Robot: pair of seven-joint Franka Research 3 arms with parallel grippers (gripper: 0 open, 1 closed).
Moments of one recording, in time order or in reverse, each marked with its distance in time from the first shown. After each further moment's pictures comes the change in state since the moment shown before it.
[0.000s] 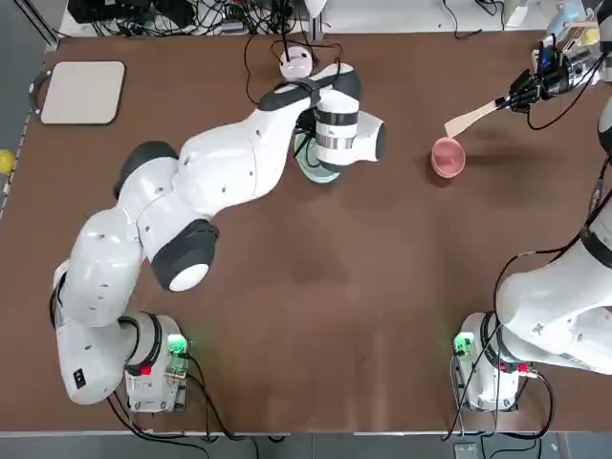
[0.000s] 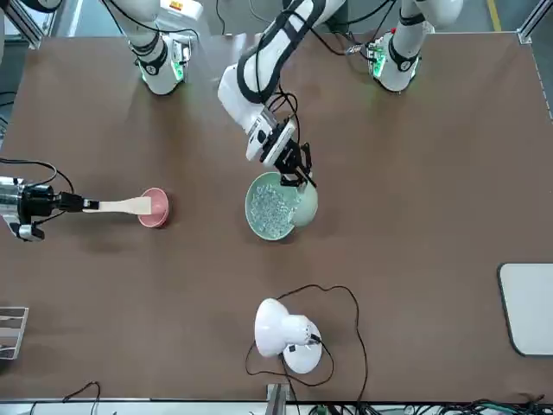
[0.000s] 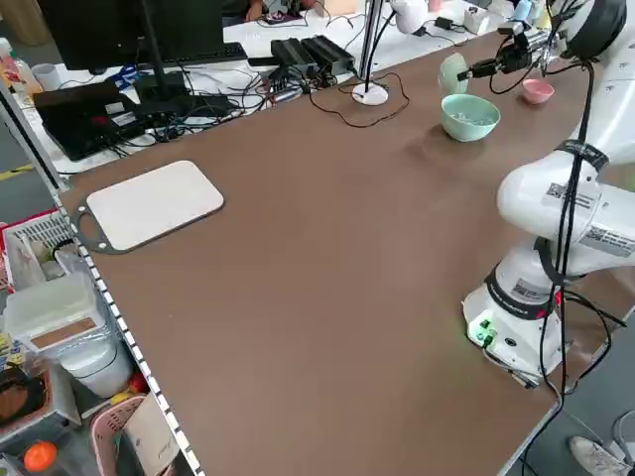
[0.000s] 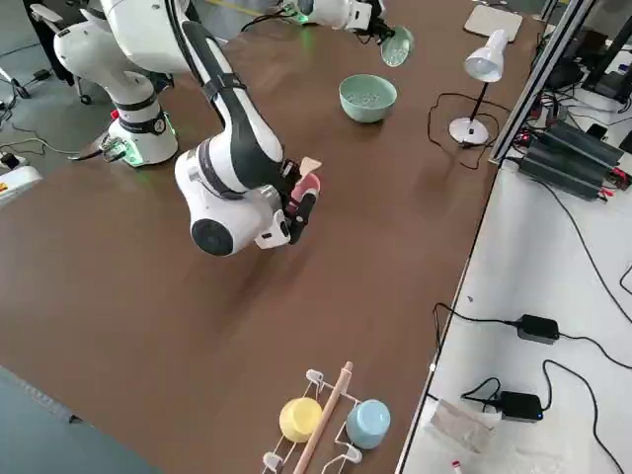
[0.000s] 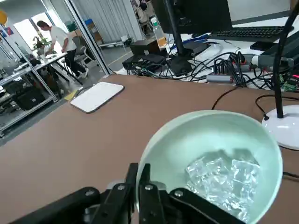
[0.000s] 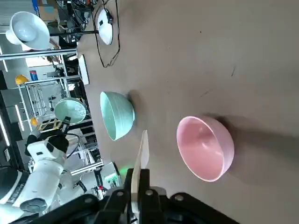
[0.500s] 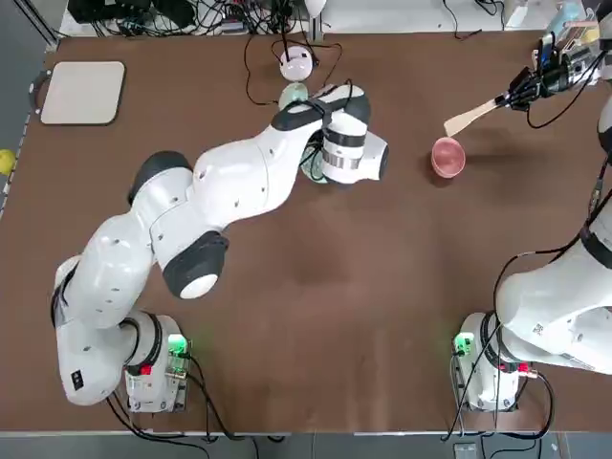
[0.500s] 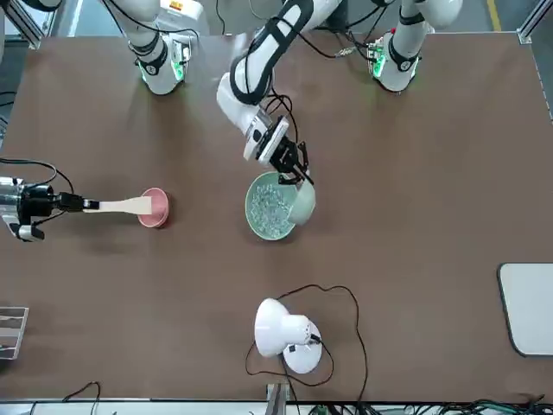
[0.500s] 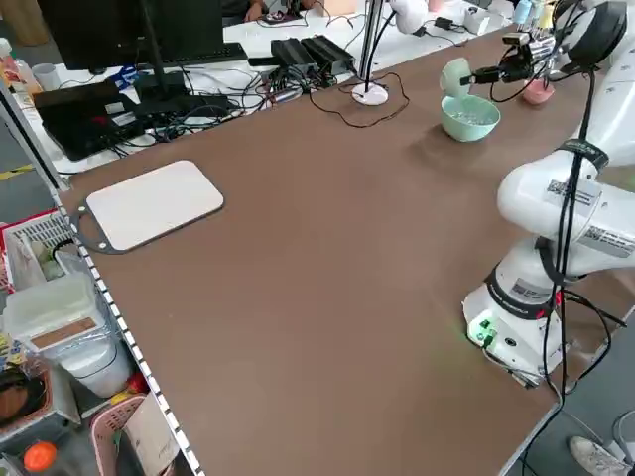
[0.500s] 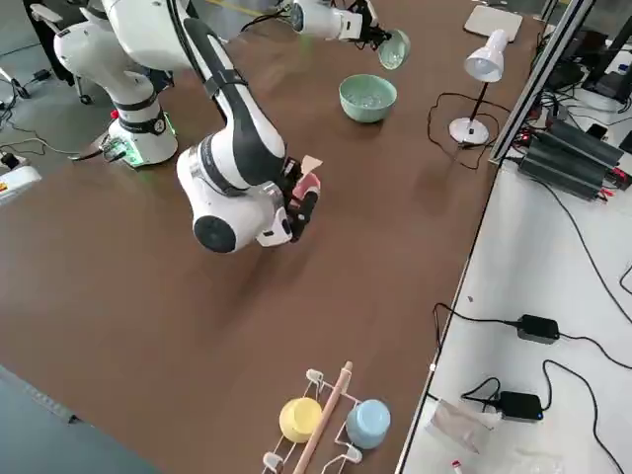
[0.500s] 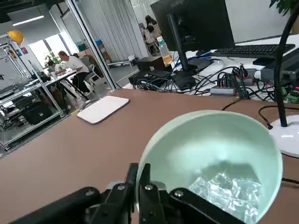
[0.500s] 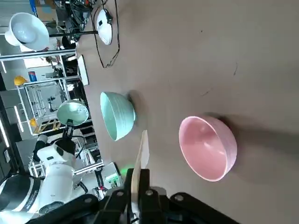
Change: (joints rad) left arm -0.040 0.049 0.014 0.028 0.046 -0.049 -0.032; right arm 0.007 -0.006 0.000 0.004 0.000 0.000 0.026
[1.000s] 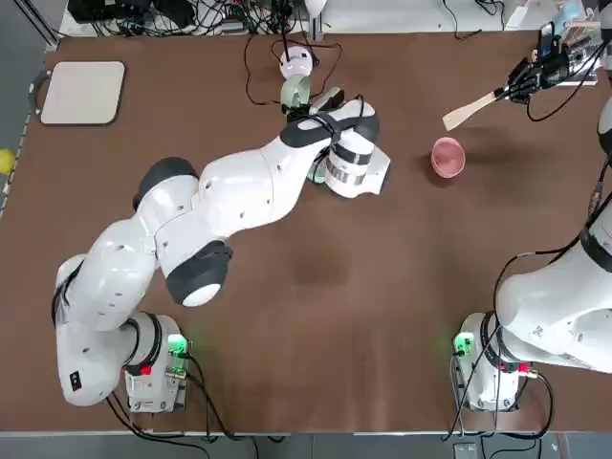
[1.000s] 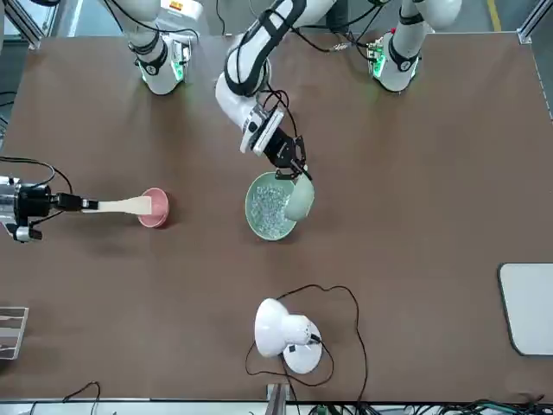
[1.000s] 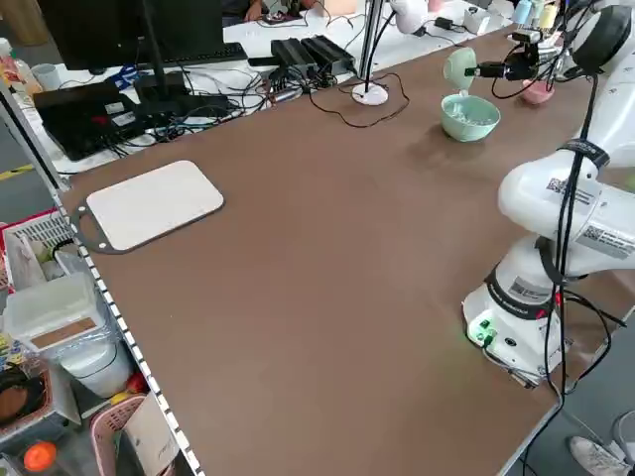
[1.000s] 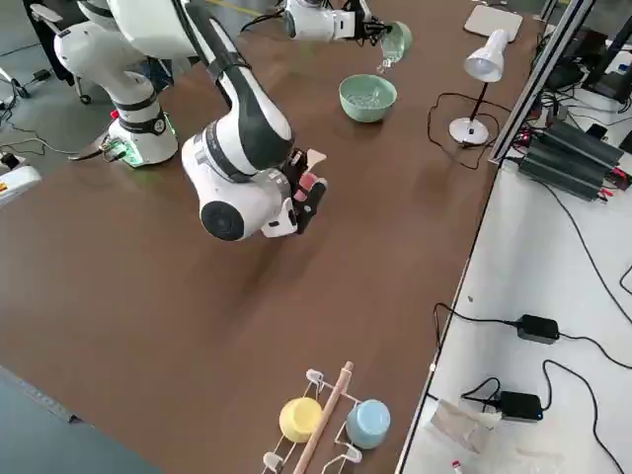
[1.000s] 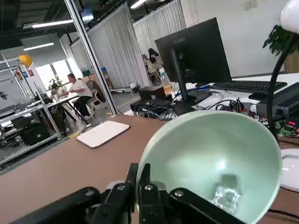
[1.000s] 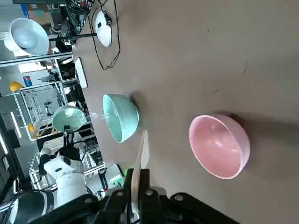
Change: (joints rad) left arm -0.040 0.026 0.005 -0.001 0.117 -0.067 -0.050; right arm 0.030 -0.037 0.002 0.012 -0.001 -0.001 0.103
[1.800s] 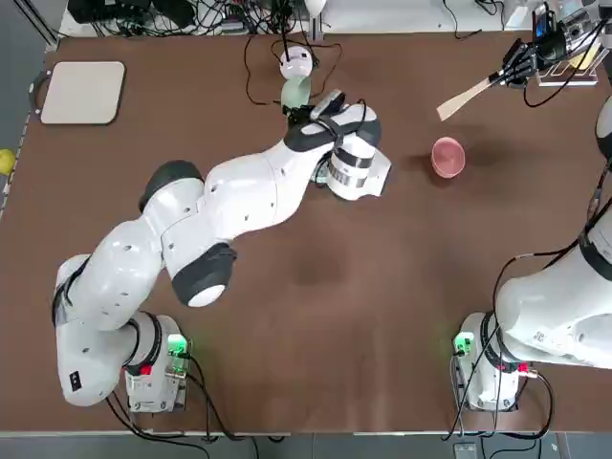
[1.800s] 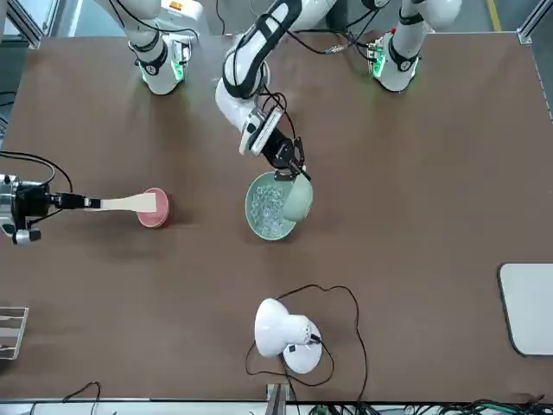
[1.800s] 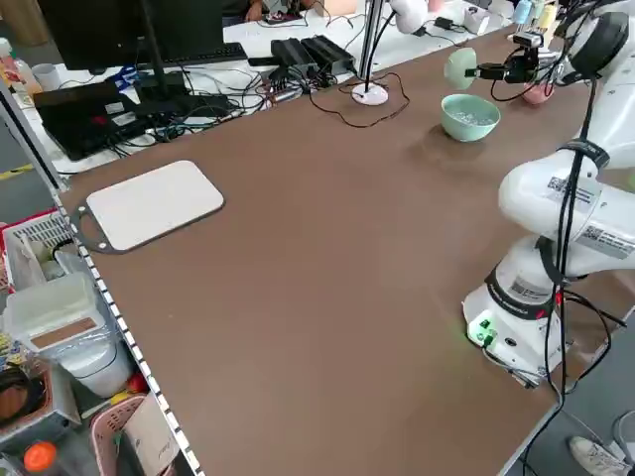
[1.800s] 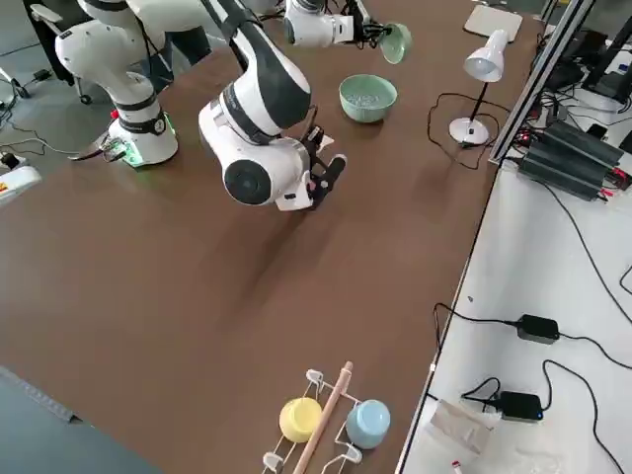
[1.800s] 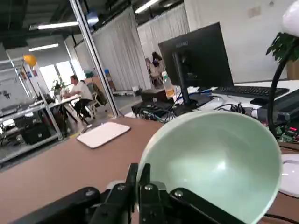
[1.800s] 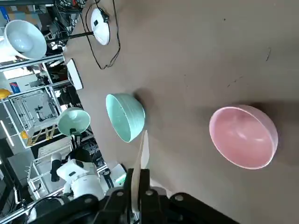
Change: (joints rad) left arm 0.014 0.025 0.004 0.046 -0.049 0.003 -0.035; right arm 0.064 -0.061 0.001 0.009 -0.011 0.000 0.158
